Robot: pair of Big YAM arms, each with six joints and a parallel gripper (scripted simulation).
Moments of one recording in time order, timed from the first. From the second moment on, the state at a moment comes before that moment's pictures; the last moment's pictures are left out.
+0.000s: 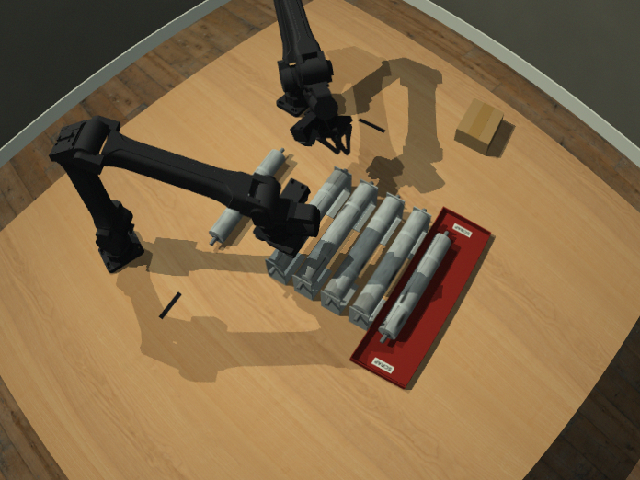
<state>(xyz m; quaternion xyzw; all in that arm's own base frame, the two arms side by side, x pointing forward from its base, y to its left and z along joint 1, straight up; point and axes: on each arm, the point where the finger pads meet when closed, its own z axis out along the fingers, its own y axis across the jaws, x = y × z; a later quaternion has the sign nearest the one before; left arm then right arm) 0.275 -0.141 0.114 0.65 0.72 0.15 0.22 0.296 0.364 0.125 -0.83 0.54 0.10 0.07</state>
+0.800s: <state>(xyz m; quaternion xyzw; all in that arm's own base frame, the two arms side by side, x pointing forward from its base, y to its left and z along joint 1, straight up) 0.338 -0.144 0.173 0.52 0.78 0.14 0.32 0.381 0.330 0.173 -0.72 0.66 0.06 0.19</state>
